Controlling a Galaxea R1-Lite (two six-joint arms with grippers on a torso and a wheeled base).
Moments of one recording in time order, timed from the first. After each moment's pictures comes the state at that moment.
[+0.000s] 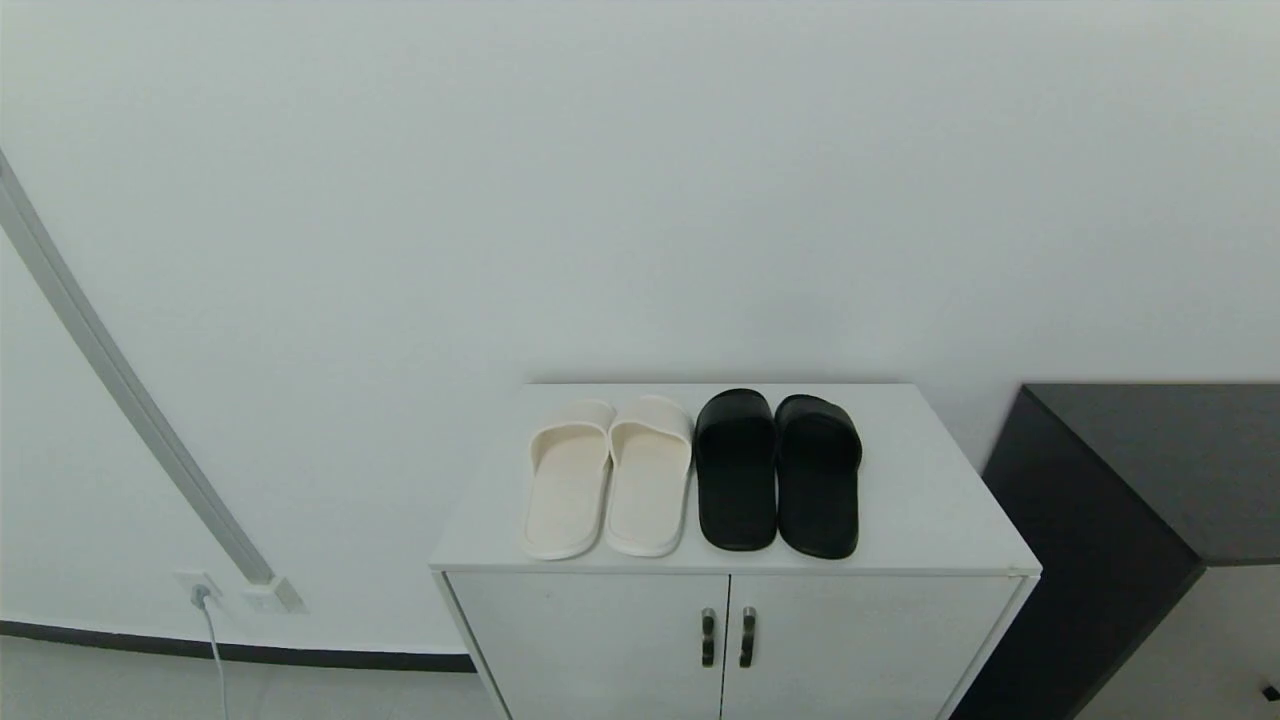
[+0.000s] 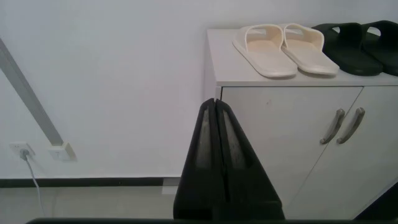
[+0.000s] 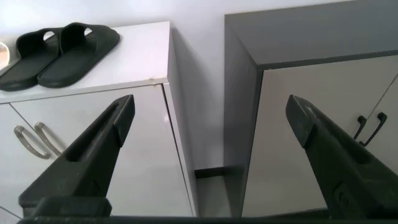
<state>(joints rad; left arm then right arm) 0.00 0.00 0.00 0.00 0.00 -0.01 0.00 0.00 0.00 0.00 -0.09 0.05</state>
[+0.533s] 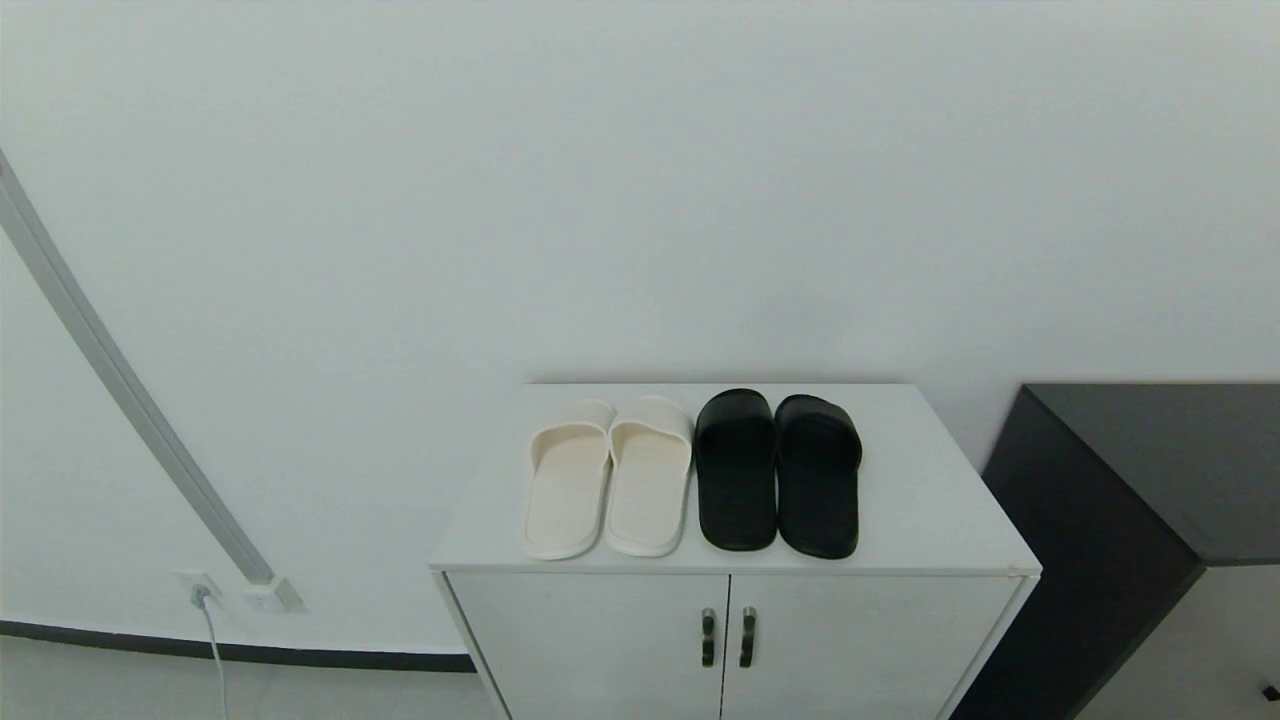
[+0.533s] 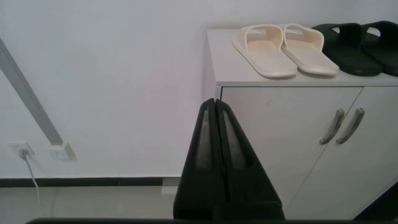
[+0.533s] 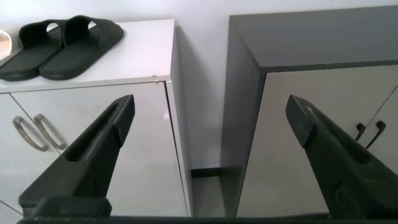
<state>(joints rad) 0.00 0.00 0.00 0.00 0.00 -0.01 0.00 0.00 0.00 0.00 -0.07 0.00</state>
